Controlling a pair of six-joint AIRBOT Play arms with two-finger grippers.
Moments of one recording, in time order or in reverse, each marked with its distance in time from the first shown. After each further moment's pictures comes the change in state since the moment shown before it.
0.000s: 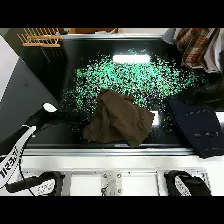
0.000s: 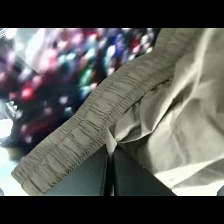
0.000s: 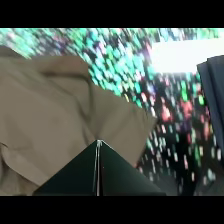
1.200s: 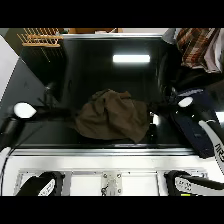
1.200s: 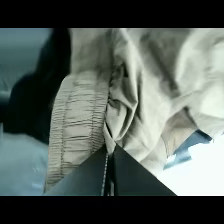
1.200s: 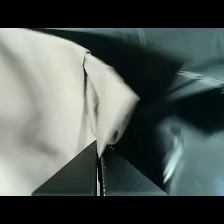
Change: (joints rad) left arm 0.015 0.454 0.067 0.284 -0.083 -0.070; right arm 0.089 -0.544 -0.170 0.342 -0.395 -0.153
